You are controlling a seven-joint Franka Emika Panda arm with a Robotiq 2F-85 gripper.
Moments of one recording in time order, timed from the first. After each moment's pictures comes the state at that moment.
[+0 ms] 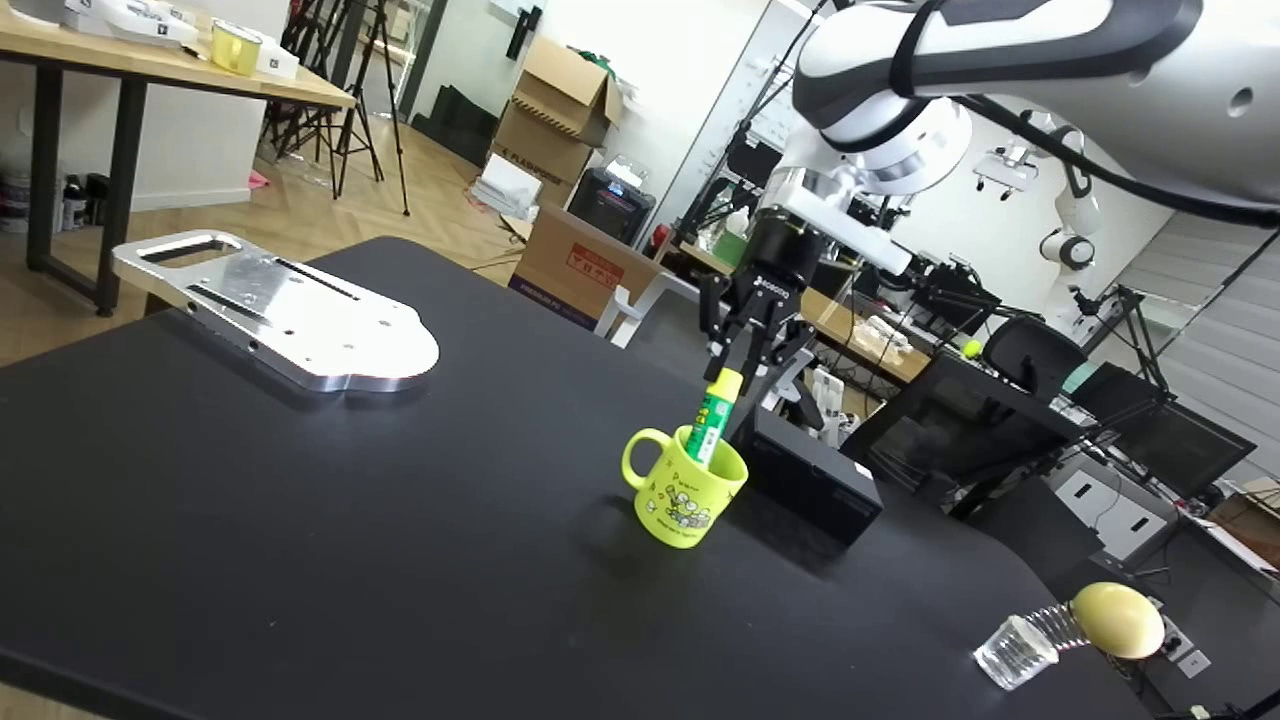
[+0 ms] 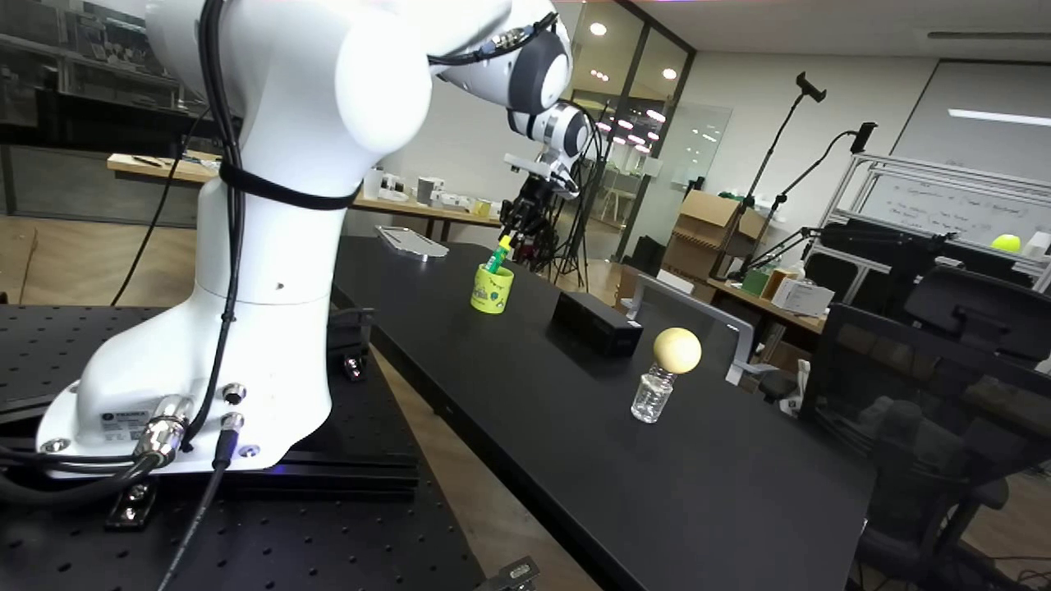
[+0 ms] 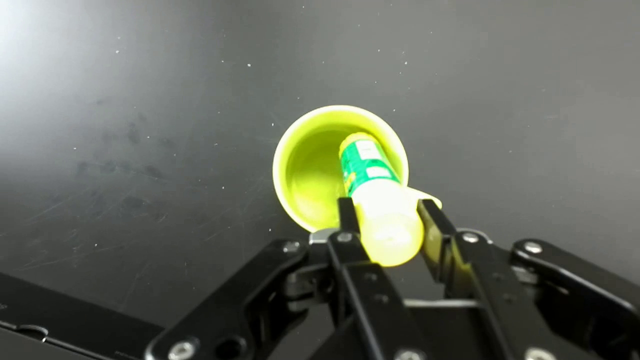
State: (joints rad) arm 0.54 1.03 0.14 -0.84 0.02 1.48 0.31
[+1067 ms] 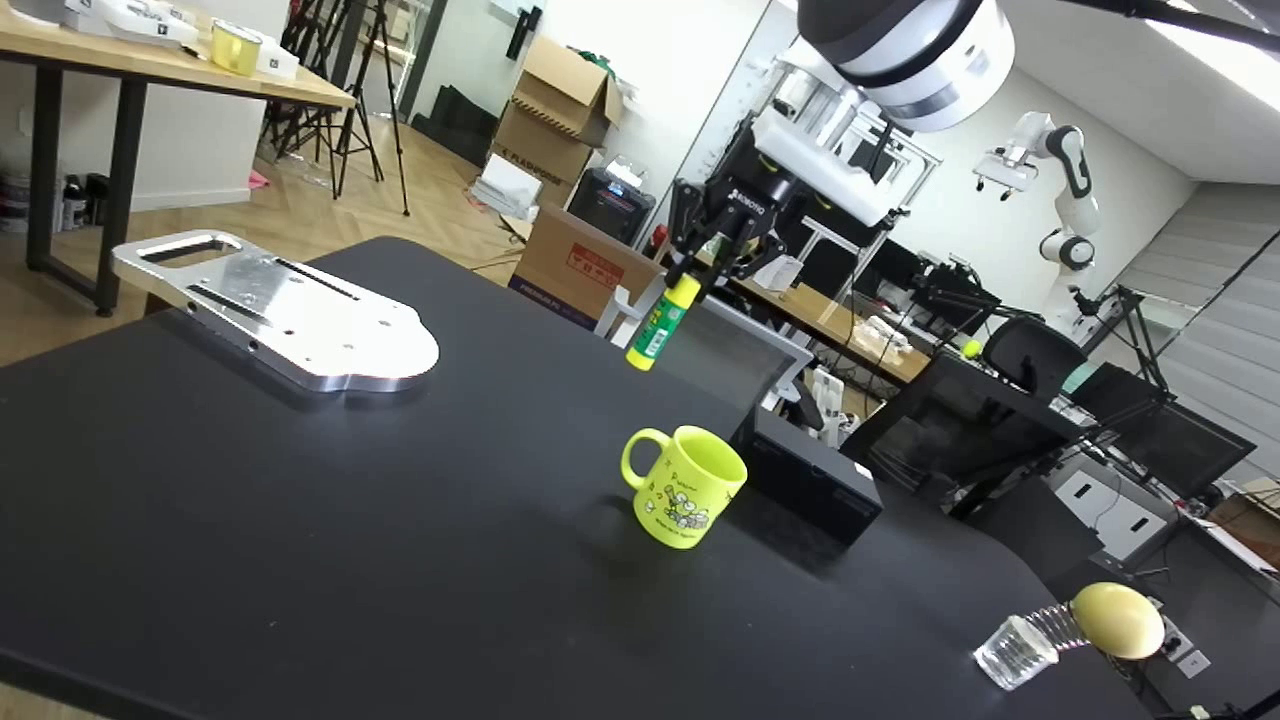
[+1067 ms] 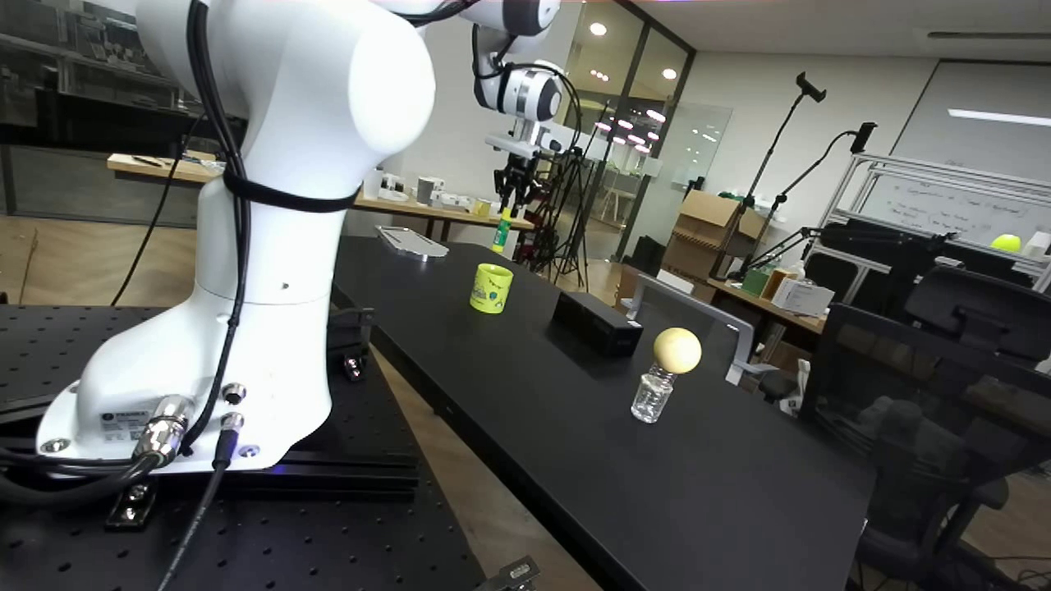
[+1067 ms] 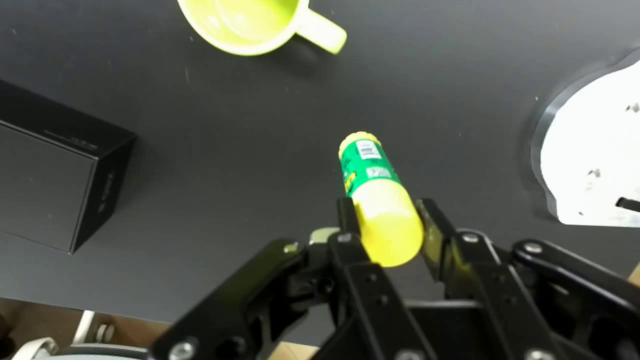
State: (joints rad) arm 0.61 0.74 0.14 -1.25 -0.07 2.07 0.30
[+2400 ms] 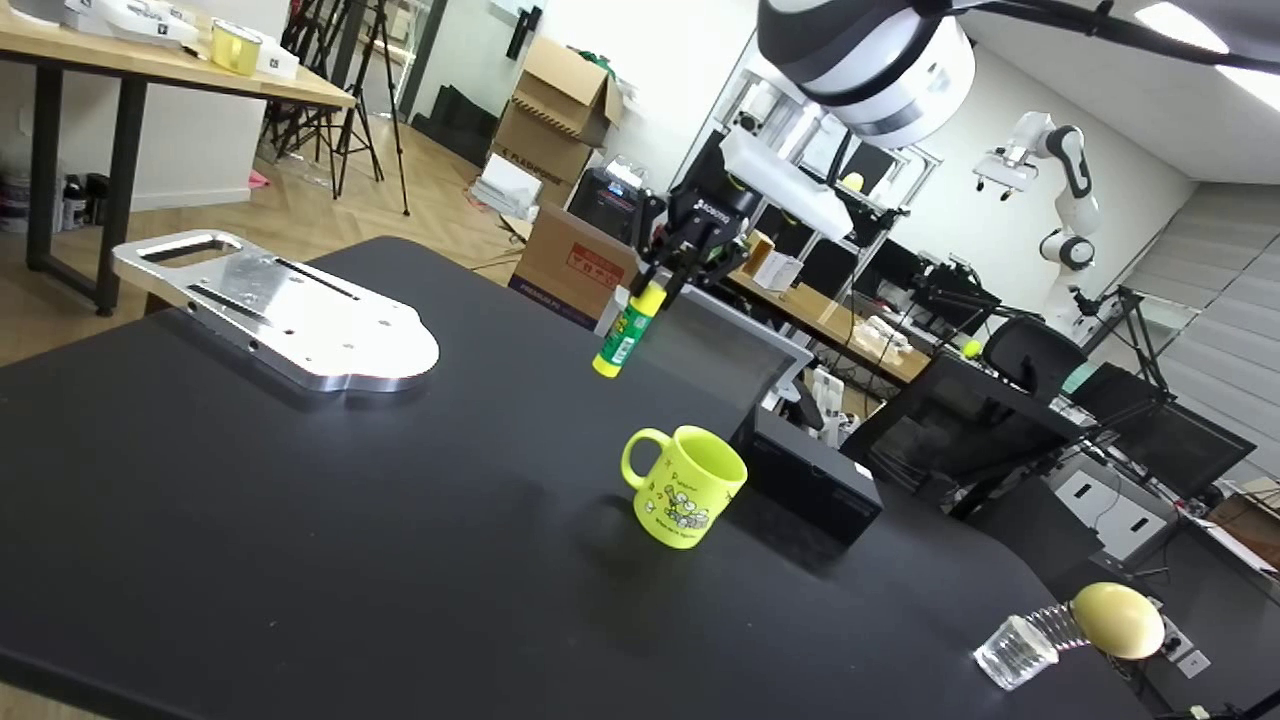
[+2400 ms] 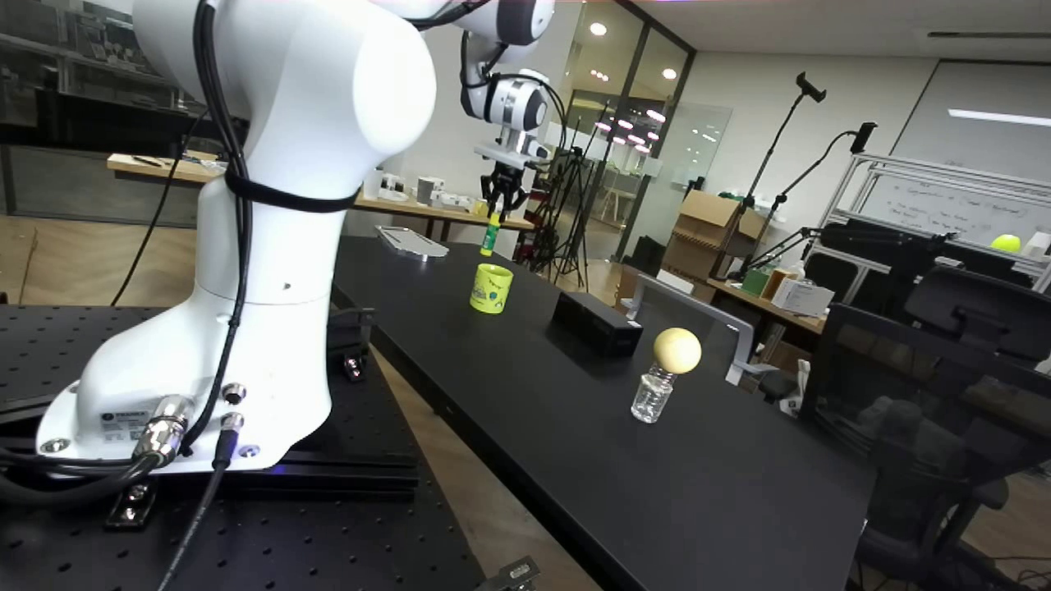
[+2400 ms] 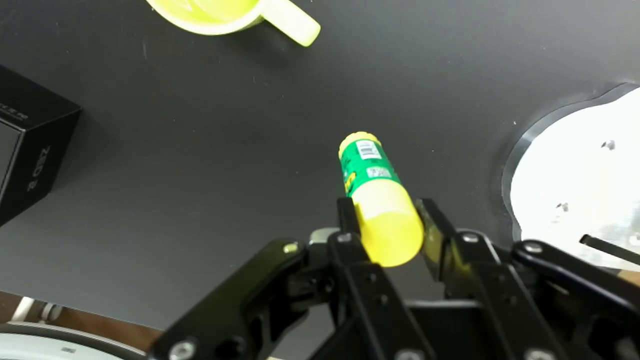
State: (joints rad) arm 0.64 0.78 0.16 -1.25 -0.09 2.12 0.22
